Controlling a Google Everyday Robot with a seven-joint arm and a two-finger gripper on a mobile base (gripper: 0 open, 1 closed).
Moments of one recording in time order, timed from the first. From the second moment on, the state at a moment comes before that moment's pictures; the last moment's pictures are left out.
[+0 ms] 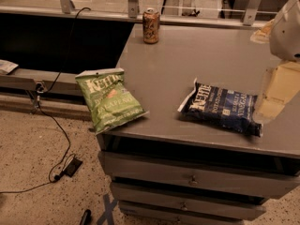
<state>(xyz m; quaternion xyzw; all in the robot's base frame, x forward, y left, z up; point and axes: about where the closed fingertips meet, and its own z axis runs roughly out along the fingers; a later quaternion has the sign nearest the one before) 0.438 -0.215 0.984 -0.60 0.78 -0.04 0.17</state>
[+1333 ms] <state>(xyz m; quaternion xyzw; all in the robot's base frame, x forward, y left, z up) 0.509 -0.079 0.975 -0.71 0.68 -0.01 0.16</state>
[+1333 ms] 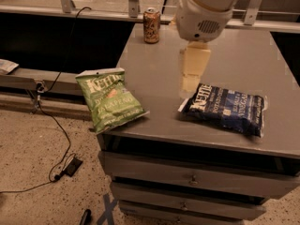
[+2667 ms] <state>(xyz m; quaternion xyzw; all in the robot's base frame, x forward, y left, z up) 0.549 0.043 0.883 -0.79 0.60 0.02 0.12</state>
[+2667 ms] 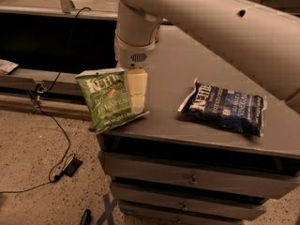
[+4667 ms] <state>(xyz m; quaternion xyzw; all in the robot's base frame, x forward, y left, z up) 0.578 0.045 0.921 -0.77 0.63 0.08 0.11</state>
